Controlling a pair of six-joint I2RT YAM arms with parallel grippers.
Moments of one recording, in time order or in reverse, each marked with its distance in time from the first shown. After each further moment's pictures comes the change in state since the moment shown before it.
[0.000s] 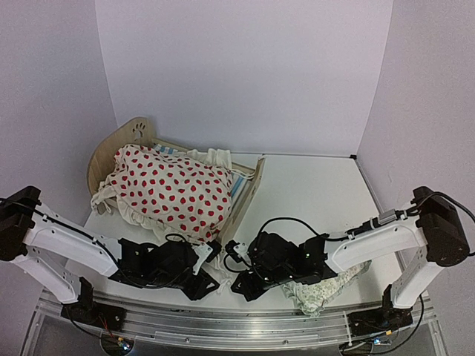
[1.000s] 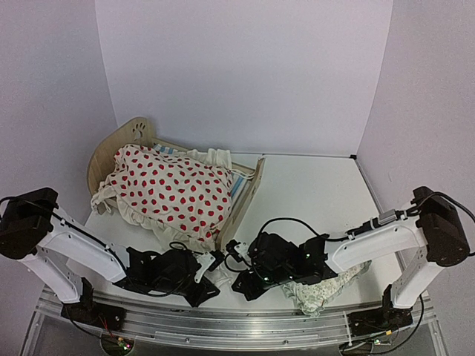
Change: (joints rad) left arm -0.002 0.089 -0.067 0.183 0.058 0.023; right arm 0.000 -0.001 -0.004 0.000 0.023 0.002
